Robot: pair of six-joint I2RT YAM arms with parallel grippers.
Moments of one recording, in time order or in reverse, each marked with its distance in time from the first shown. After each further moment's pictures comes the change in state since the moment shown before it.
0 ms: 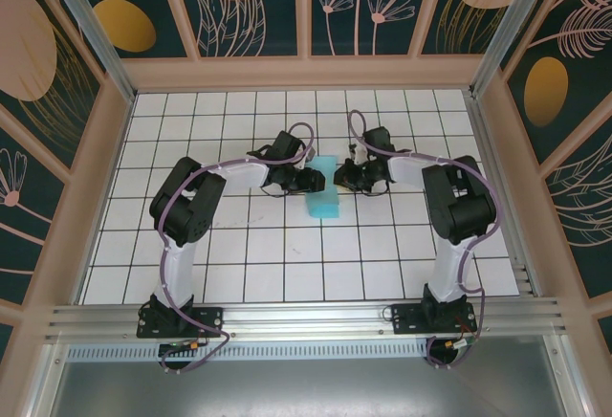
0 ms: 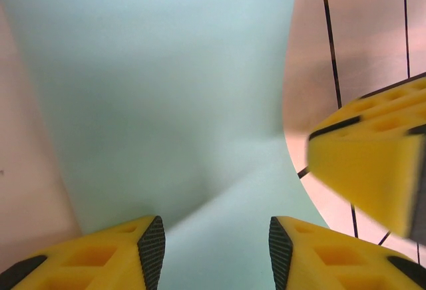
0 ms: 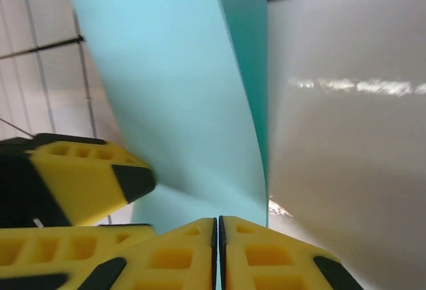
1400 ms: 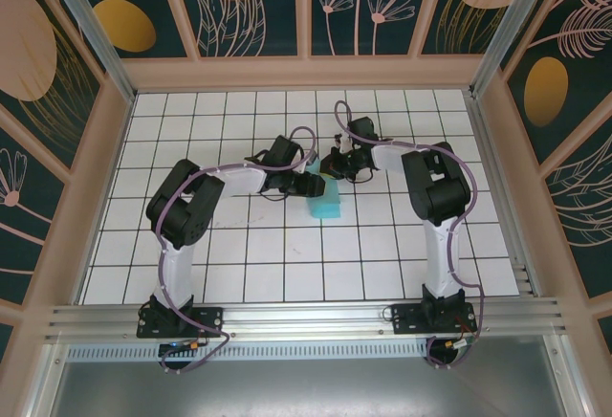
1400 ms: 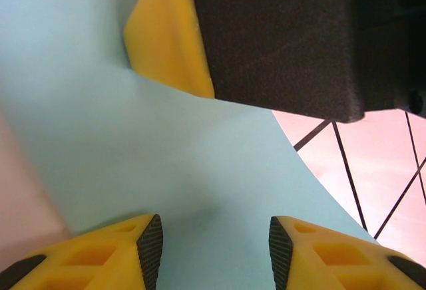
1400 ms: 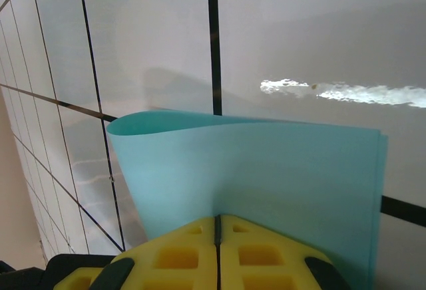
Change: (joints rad) left arm -0.010 -0.034 -0.080 0.093 0.030 0.106; right arm 0.039 0.242 0.243 0.024 -0.031 0.056
